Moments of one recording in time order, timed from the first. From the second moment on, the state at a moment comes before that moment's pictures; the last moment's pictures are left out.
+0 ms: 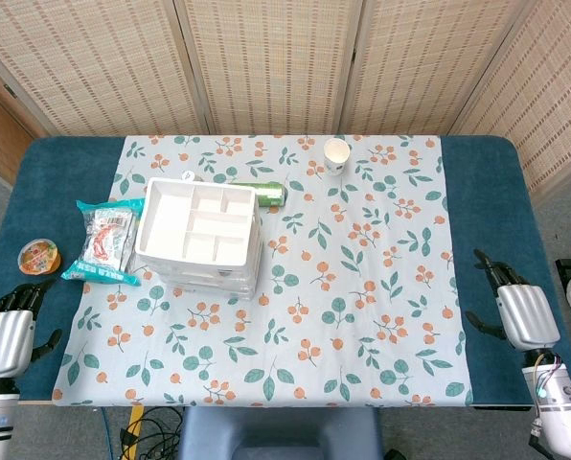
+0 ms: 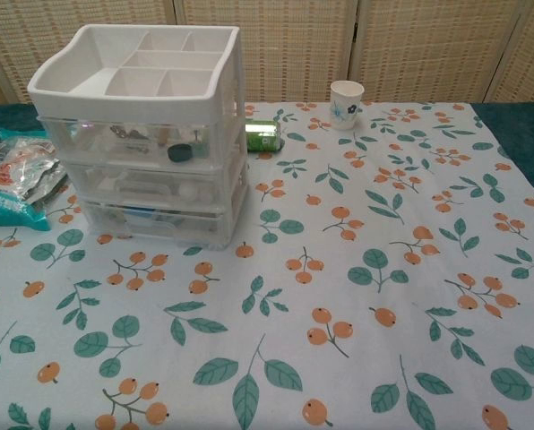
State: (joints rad) left arm -0.19 -1.18 -0.03 -1.69 1.35 1.53 0.22; right arm 0.22 -1.12 0.06 -1.66 -1.39 1.37 -0.02
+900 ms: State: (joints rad) left arm -0.20 -1.18 -0.07 -1.65 1.50 1.51 0.07; right arm 0.18 -1.04 0.15 -1.74 -1.42 1.49 0.00
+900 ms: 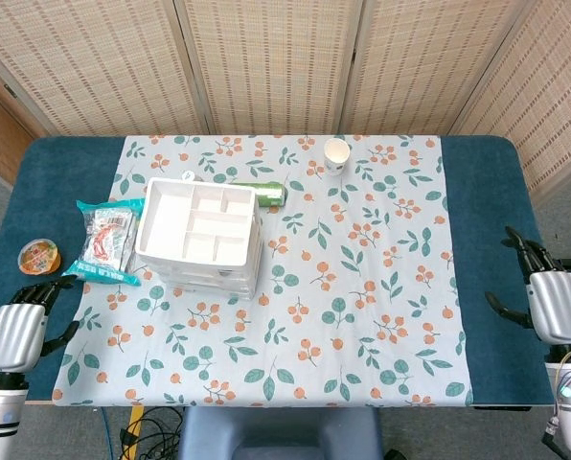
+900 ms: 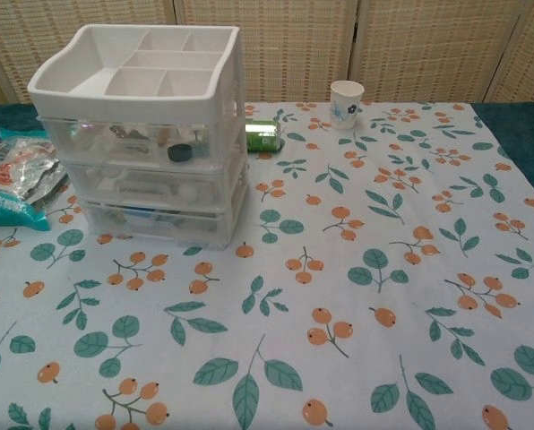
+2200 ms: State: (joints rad) left arm -0.55 -1.35 -0.01 -1.55 1.60 1.06 -0.62; right arm 0.19 -1.03 0.19 -1.81 -1.39 1.48 -0.03
